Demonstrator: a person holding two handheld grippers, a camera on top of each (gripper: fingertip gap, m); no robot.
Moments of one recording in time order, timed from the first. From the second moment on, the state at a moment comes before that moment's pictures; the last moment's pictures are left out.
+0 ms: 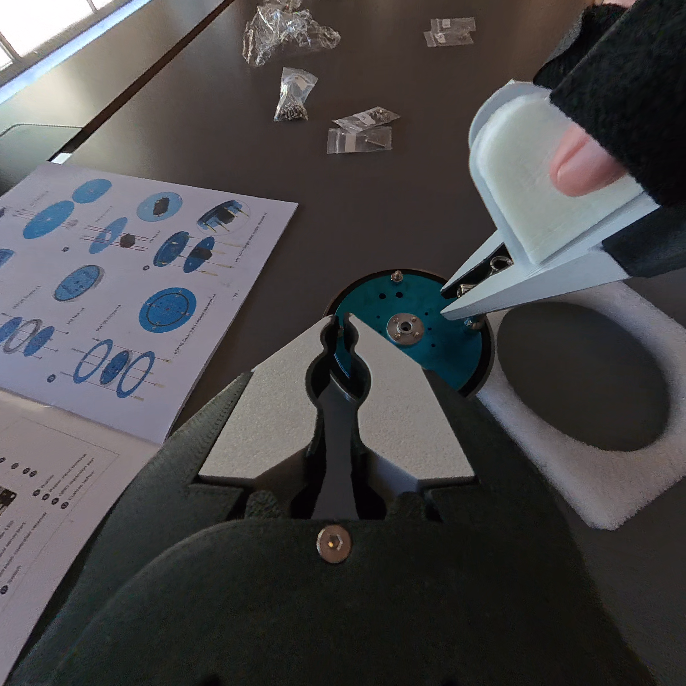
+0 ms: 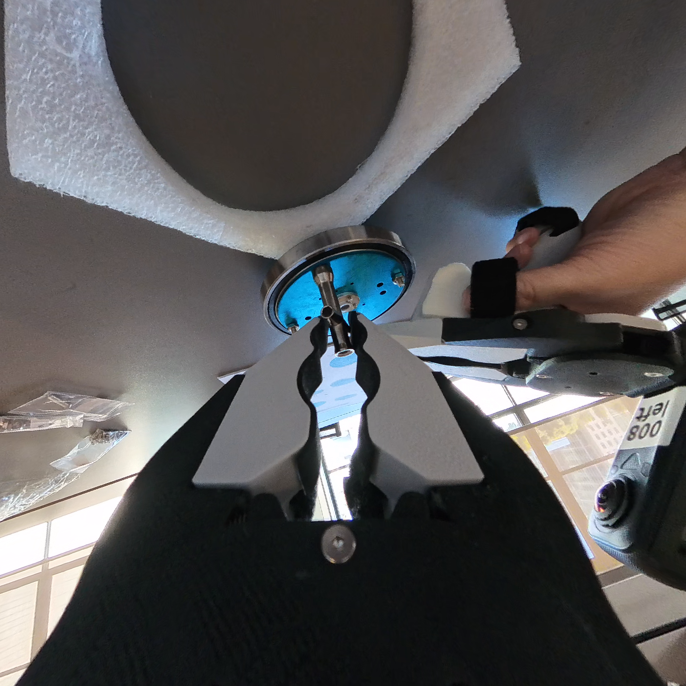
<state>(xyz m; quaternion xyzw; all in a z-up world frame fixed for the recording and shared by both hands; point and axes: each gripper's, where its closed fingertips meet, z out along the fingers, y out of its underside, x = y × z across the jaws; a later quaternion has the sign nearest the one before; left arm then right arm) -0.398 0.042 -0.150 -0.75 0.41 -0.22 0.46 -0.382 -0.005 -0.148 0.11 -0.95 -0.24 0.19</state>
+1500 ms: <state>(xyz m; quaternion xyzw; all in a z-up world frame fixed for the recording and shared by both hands) -0.397 0.043 -0.153 -0.75 0.43 -0.17 0.48 -0.376 0.000 -0.150 -0.16 -0.96 -0.23 0.05</state>
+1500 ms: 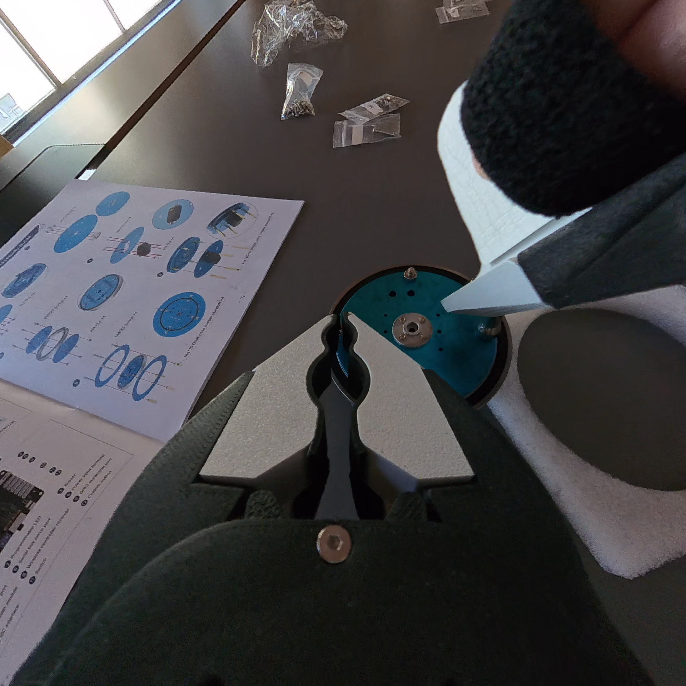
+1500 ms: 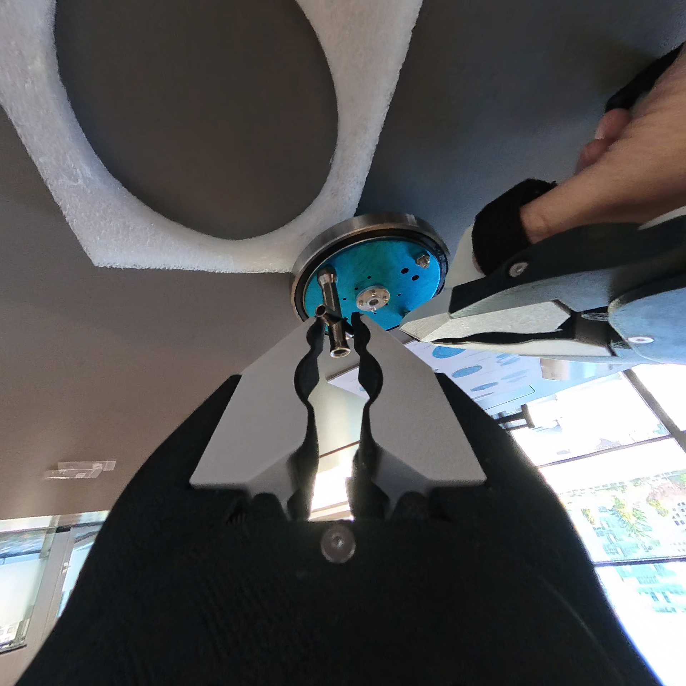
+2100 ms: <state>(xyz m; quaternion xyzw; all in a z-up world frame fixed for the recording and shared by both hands) -0.398 0.043 -0.153 -0.75 0.42 -0.13 0.50 -0.375 -0.005 -0.148 -0.29 -0.93 -0.22 -0.02</state>
